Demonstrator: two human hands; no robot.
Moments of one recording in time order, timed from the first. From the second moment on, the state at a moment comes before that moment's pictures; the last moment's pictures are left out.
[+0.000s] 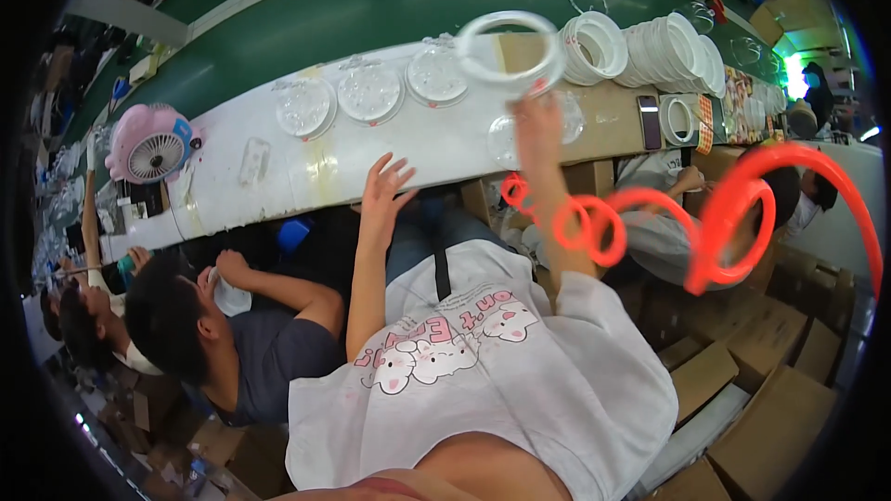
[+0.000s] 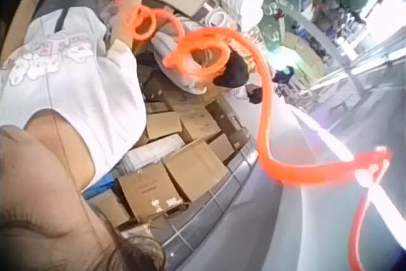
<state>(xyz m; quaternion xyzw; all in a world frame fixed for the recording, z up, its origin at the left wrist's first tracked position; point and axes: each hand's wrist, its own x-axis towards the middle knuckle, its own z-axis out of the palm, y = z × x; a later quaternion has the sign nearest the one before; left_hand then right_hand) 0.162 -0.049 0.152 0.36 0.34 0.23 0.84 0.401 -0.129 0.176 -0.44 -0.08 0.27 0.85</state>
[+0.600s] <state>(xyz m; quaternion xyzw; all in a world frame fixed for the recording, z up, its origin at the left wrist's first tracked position) 0.093 -0.020 0.022 0.40 0.51 0.26 0.72 0.420 -0.171 0.095 -0.84 -0.43 -0.11 0.32</state>
